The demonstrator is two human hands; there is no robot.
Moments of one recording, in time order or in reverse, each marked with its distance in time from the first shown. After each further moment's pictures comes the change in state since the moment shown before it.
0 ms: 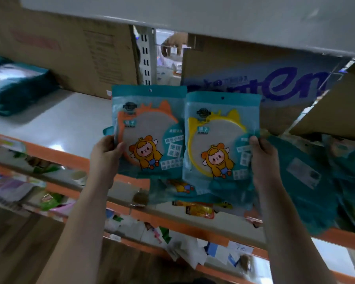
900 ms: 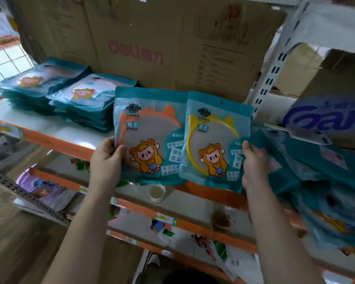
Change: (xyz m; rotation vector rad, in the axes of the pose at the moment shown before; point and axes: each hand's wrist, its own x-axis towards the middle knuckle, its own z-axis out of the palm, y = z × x) left_hand 0.168 -0.040 -0.312 0.037 0.071 0.016; right_hand -0.101 -0.041 0.375 0.280 0.027 0.238
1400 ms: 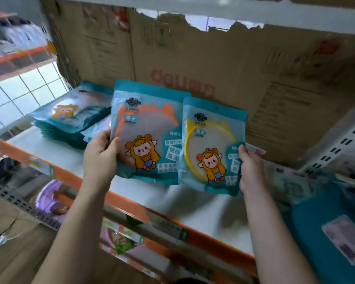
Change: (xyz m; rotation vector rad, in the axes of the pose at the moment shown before) left_hand 0.177 0.024 -0.076 -0.008 0.088 0.149; right_hand 0.066 0.009 0.197 0.013 -0.149 0.096
